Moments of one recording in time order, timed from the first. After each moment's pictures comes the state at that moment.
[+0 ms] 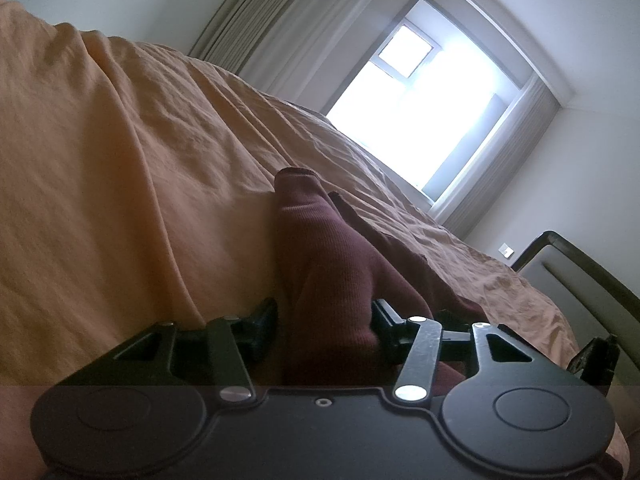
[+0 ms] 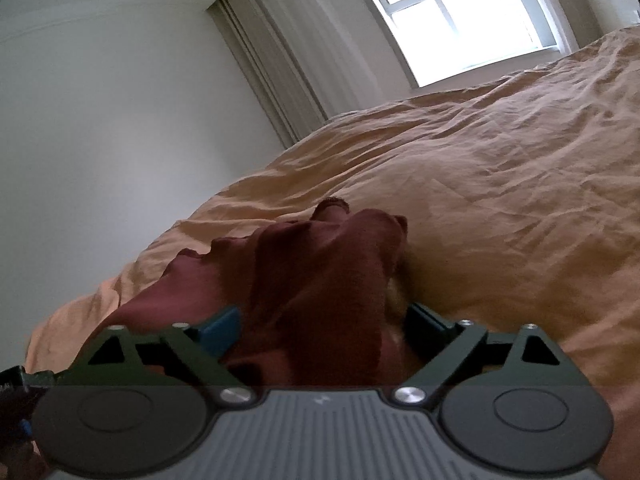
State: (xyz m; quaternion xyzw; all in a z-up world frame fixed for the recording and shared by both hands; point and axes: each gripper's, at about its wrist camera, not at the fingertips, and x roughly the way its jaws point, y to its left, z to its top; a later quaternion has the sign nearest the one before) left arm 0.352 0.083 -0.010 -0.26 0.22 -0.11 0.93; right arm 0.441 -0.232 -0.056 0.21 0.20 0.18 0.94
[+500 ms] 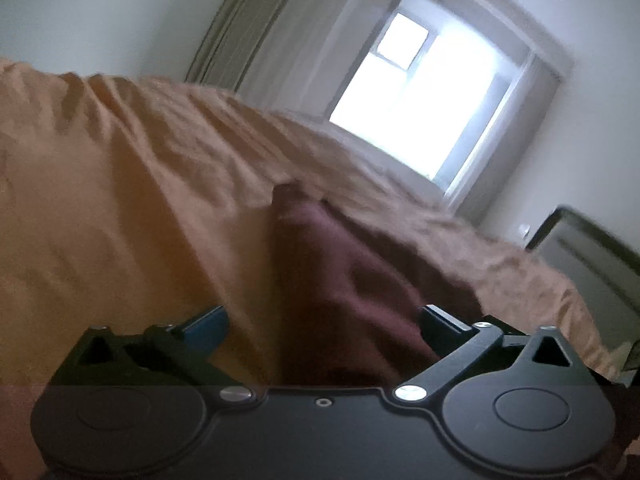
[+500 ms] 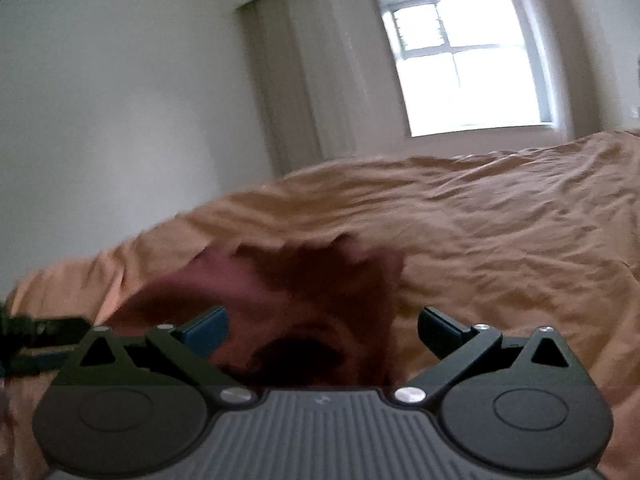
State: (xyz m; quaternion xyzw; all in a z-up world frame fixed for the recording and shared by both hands) left arm 0.308 0.073 0.025 -0.20 0.25 -0.09 0.94; right arm 0.349 -0.205 -0.011 0.08 0.17 0.14 0.97
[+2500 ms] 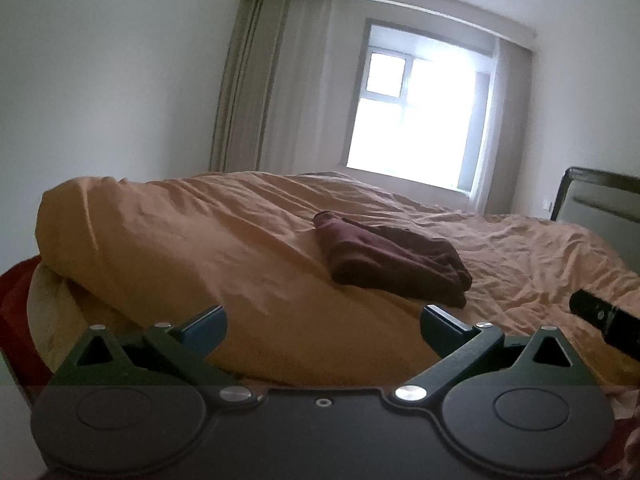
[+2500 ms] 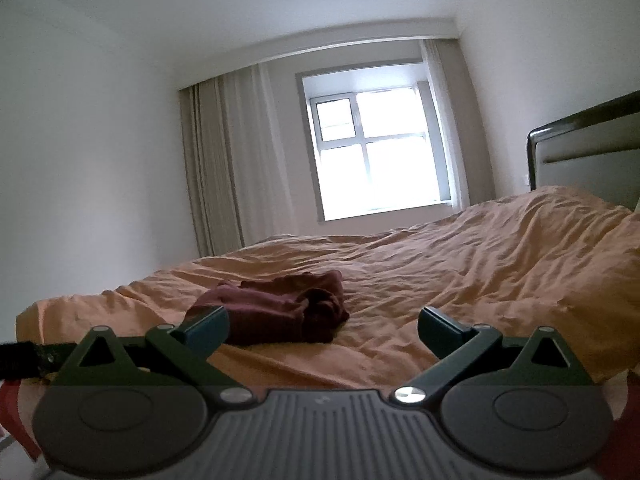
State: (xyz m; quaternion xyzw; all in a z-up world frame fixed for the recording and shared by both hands) left arm 0.053 0.071 0.059 -0.06 0.15 -0.03 0.99; right arm 0.044 -0.147 0.001 0.10 0.03 -0.04 0.99
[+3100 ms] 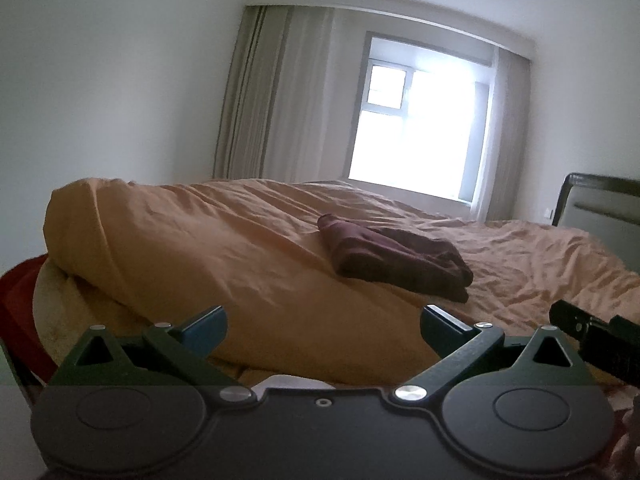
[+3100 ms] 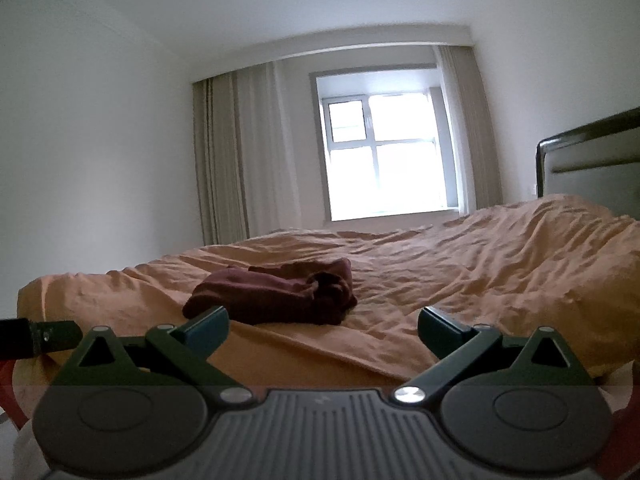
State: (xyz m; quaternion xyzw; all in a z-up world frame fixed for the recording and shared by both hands) left arm 0.036 0.068 0.039 -0.05 0.13 -0.02 0.99; right arm 0.040 -0.133 -0.020 0.08 0.03 -0.03 1.00
